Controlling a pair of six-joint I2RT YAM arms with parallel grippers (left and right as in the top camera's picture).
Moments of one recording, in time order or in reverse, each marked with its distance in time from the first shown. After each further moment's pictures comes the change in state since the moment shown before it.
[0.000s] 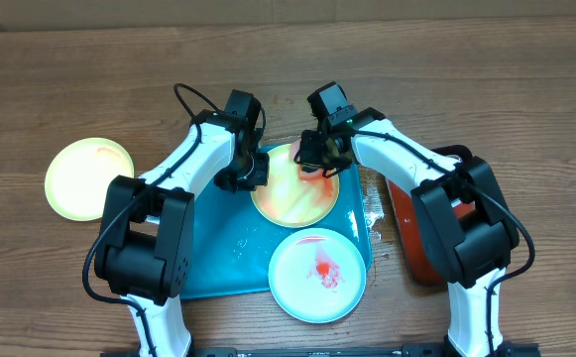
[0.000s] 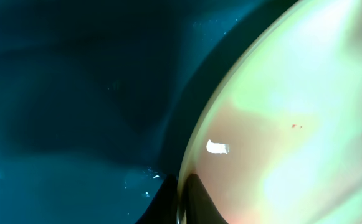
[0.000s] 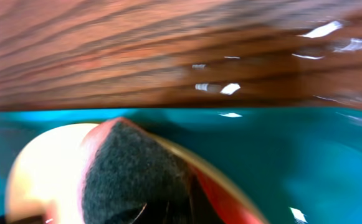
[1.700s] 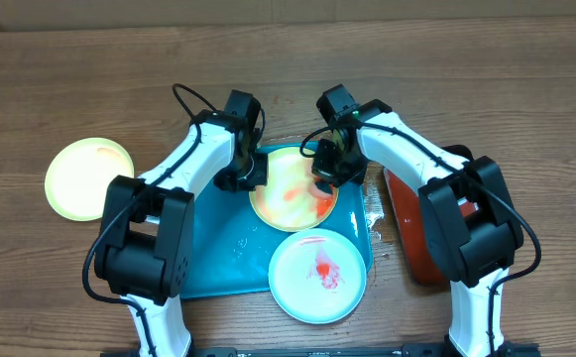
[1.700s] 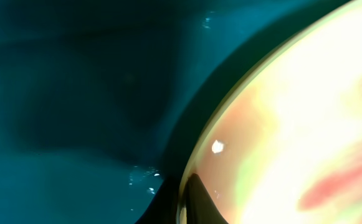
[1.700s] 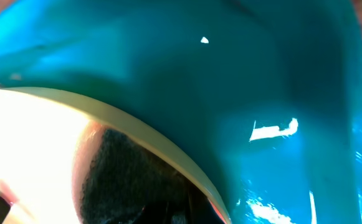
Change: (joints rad) left arm -0.001 0.000 0.000 -0.009 -0.010 -0.024; right arm -0.035 -0.006 0.042 -0.355 0.034 0.222
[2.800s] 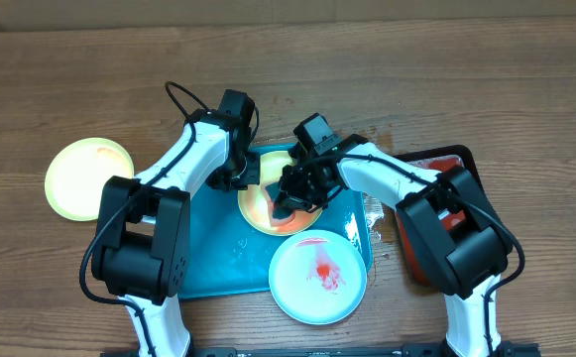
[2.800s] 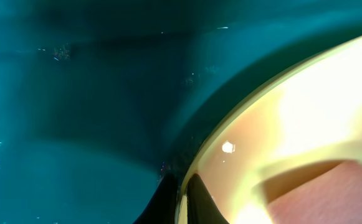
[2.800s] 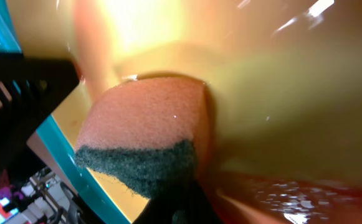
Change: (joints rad) left arm 0.018 -0.003 0.000 -0.011 -0.065 -0.002; right arm 0.130 -0.018 -0.190 0.365 -0.417 -0.083
